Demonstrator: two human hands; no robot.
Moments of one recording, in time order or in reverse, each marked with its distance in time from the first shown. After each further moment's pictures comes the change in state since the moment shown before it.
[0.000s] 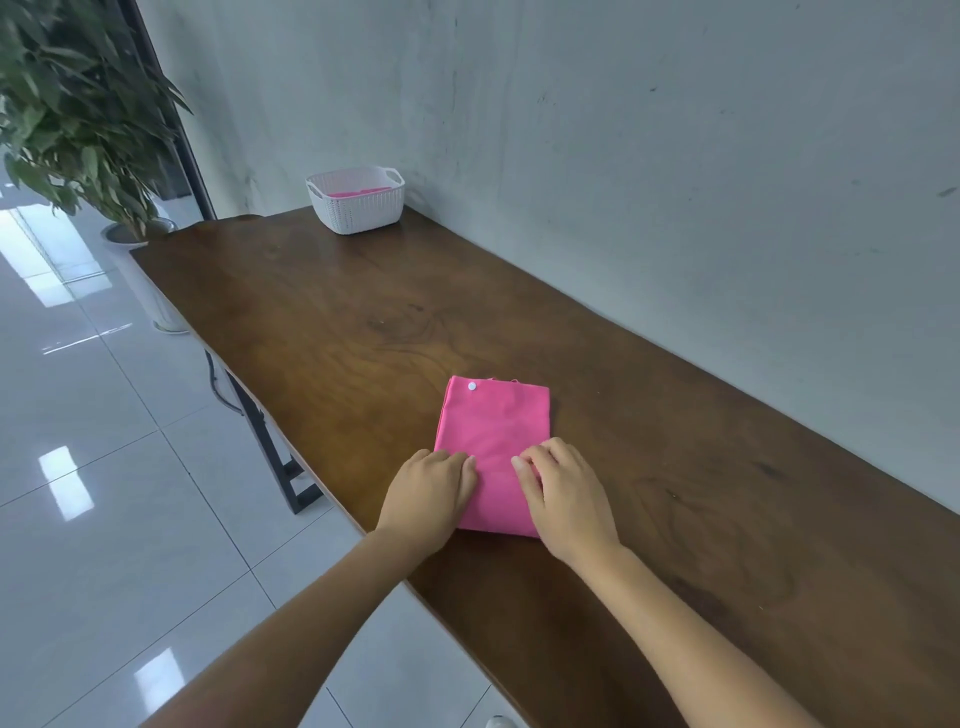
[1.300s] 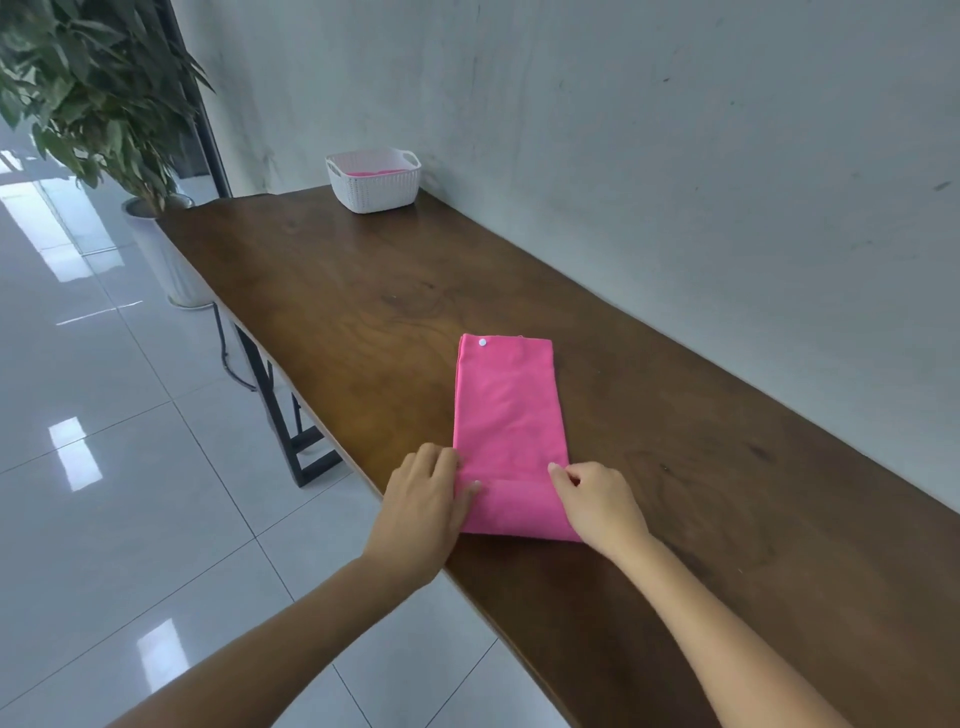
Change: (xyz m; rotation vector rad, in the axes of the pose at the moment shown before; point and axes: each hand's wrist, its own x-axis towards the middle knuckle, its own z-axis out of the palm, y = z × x) left_hand -0.080 0.025 -0.011 -0.195 0.120 -0.123; right_hand -0.038 0.018 -0.027 0.119 -0.246 0.344
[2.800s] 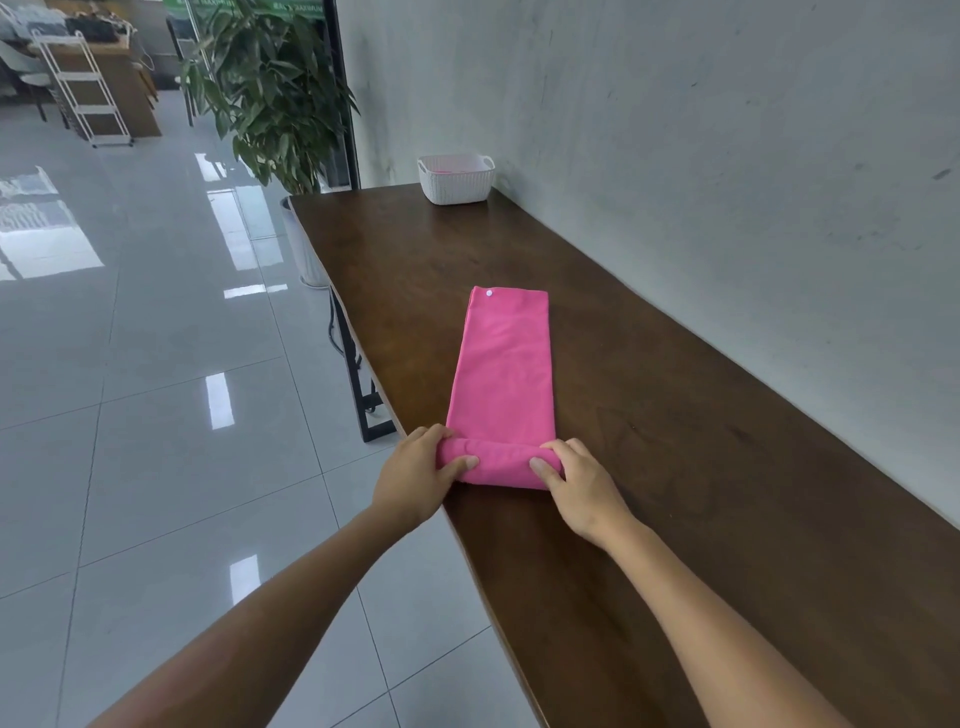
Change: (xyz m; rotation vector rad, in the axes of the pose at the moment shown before) left_hand -0.078 0.102 0.034 -0.084 0.035 -0.463; right_hand -0.065 0.090 -0.030 0.112 -0.238 -0.380
